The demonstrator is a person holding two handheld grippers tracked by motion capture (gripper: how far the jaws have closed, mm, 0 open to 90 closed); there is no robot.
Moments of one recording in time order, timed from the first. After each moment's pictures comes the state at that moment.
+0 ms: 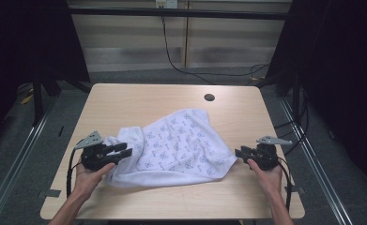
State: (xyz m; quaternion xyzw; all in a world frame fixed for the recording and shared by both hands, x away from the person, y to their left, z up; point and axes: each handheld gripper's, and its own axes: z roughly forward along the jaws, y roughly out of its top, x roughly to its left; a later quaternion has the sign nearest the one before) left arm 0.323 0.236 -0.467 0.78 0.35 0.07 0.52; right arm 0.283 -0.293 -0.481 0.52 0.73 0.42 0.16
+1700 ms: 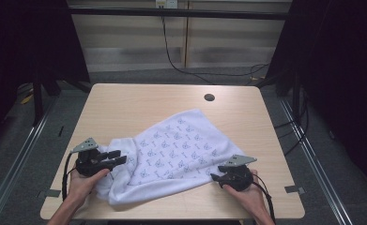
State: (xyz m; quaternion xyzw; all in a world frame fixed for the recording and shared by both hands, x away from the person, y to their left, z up) left arm 0.310 0.261 -0.473 0.78 0.37 0.05 0.51; right arm 0.246 -0.214 -0.501 0.40 0.83 0.36 0.15
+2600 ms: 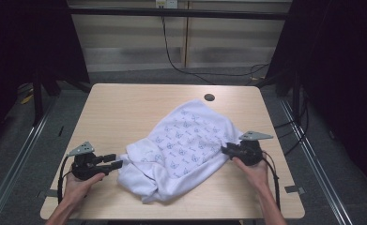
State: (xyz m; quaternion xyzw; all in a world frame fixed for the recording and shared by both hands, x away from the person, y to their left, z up) left arm 0.304 0.271 -0.488 0.78 0.37 0.02 0.50; right arm 0.298 -0.243 -0.472 0.46 0.77 0.43 0.16
